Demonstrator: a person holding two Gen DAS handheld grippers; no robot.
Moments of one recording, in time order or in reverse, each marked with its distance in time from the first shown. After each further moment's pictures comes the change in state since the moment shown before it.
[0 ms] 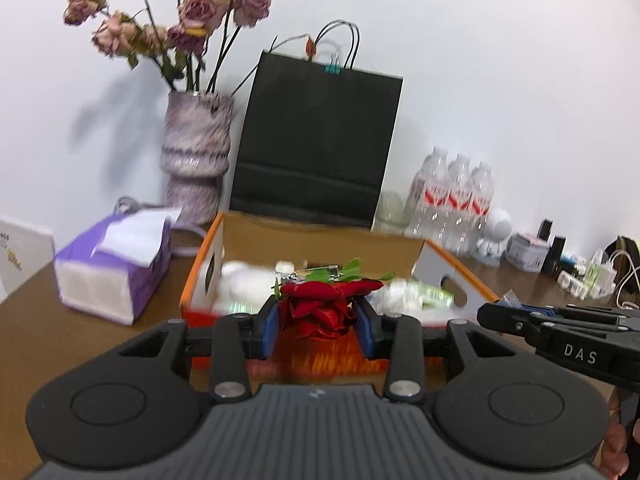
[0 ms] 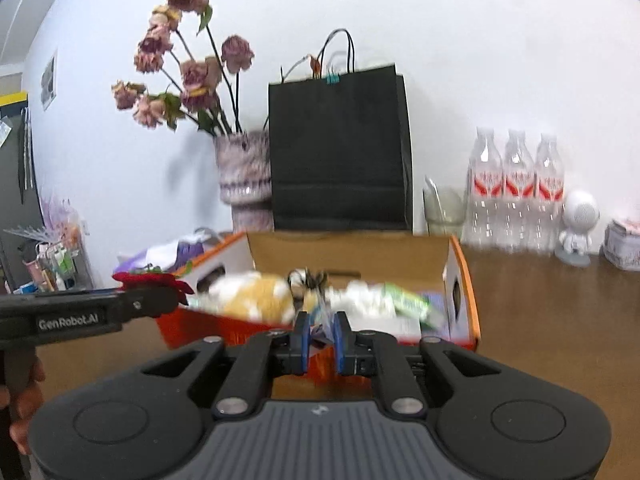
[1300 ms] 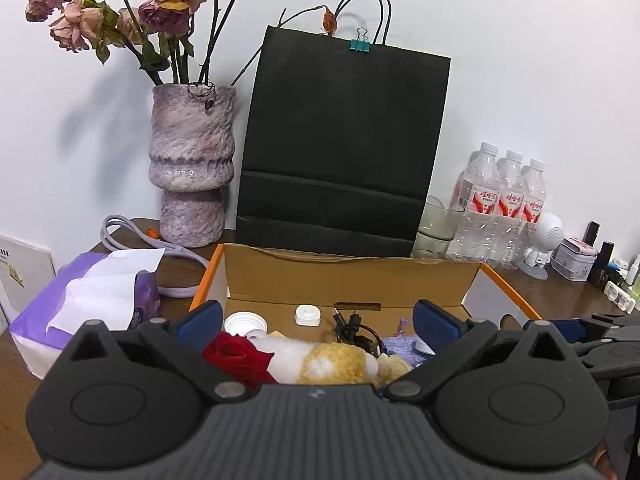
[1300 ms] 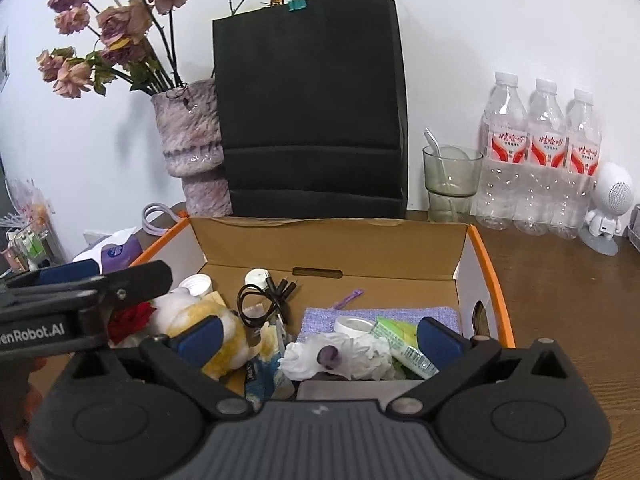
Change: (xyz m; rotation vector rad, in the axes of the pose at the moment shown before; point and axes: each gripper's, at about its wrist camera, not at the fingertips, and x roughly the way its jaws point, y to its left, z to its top) left arm 0.103 0.014 0.043 0.024 0.058 0.074; right arm 0.123 -0.020 0.045 0.048 0.202 -0.052
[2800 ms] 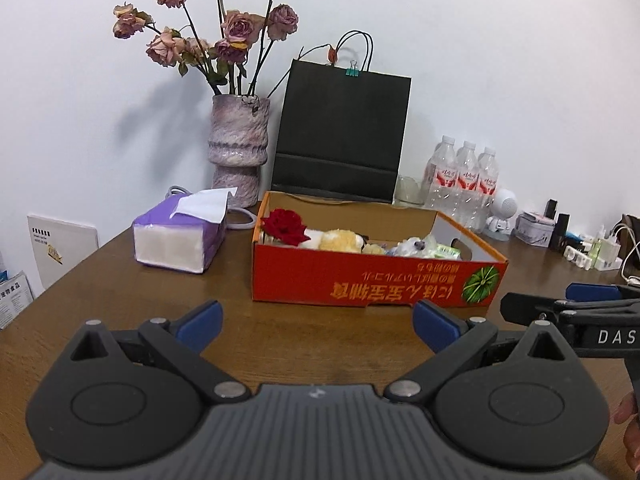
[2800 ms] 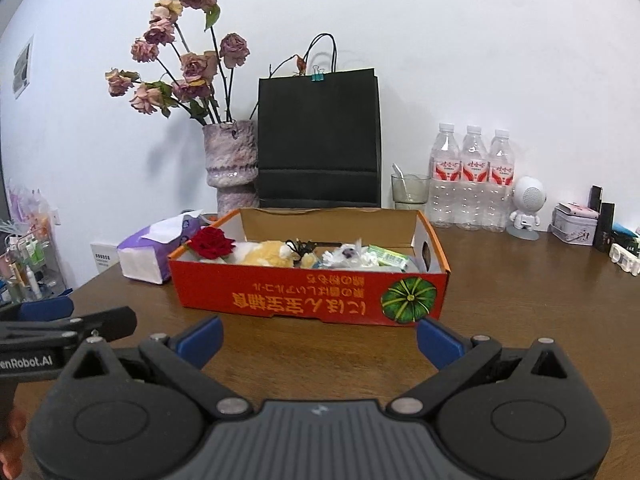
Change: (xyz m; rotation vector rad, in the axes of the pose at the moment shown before) left arm -0.189 0.011 -0.111 0.008 -0.058 0.012; right arm -0.179 0.062 -0.130 -0.016 -0.175 -0.103
